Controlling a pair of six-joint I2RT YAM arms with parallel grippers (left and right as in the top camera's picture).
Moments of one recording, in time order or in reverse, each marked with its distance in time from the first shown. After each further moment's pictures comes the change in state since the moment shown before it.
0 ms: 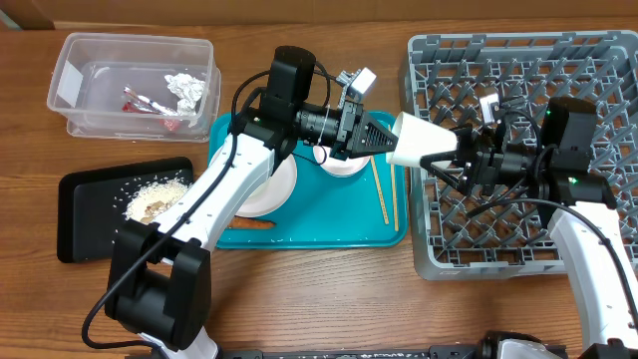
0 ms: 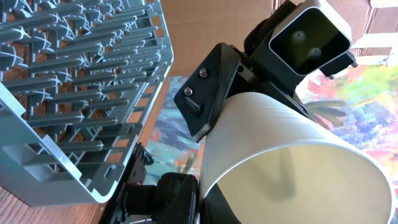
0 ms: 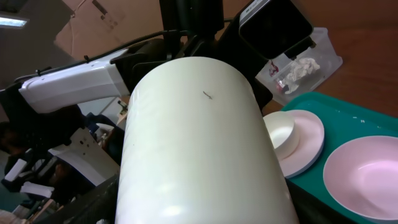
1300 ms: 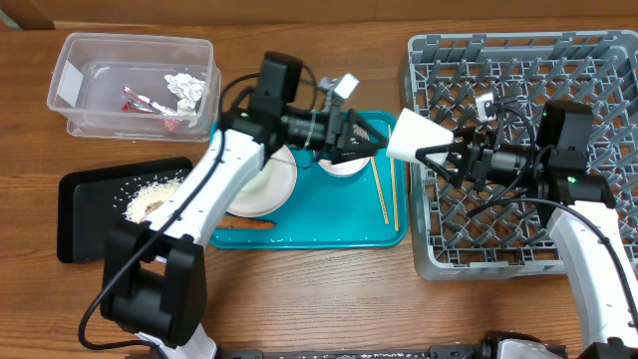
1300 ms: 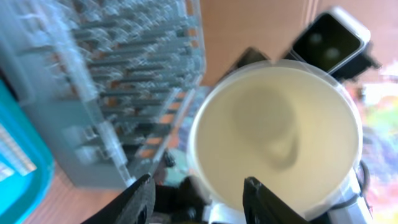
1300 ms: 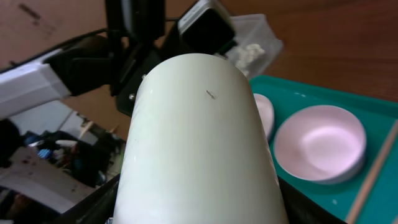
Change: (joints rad) left arm 0.058 0.000 0.006 -0.257 -0.095 0.174; right arm 0.001 0.004 0.000 -0.070 0.214 0.013
